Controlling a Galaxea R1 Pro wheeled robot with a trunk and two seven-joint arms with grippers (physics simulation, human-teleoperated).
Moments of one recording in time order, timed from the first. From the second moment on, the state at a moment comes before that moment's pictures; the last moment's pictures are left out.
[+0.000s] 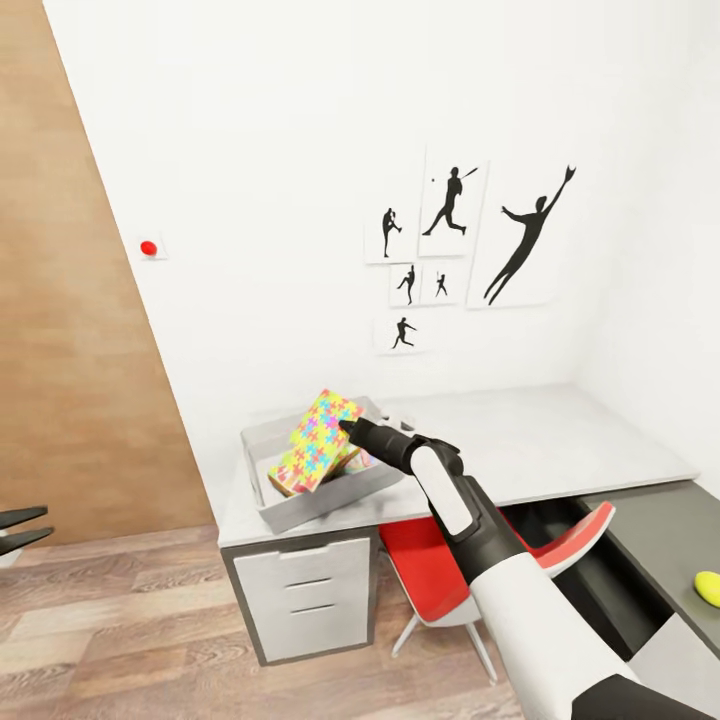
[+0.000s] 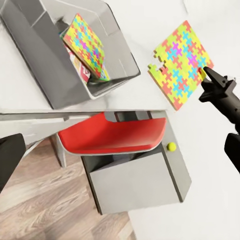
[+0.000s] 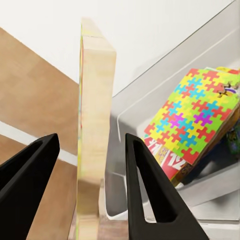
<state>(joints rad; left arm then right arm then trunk) -0.59 0.90 0.03 -0.55 0.51 0.78 -1.57 -0.80 0.17 0.27 -1.03 -0.83 0.55 -0.12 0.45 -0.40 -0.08</state>
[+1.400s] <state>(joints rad) -0.59 0.91 0.03 -0.51 0.51 0.77 -1.57 -0.85 0.17 0.13 -0.87 -0.83 0.57 -0.17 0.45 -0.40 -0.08</state>
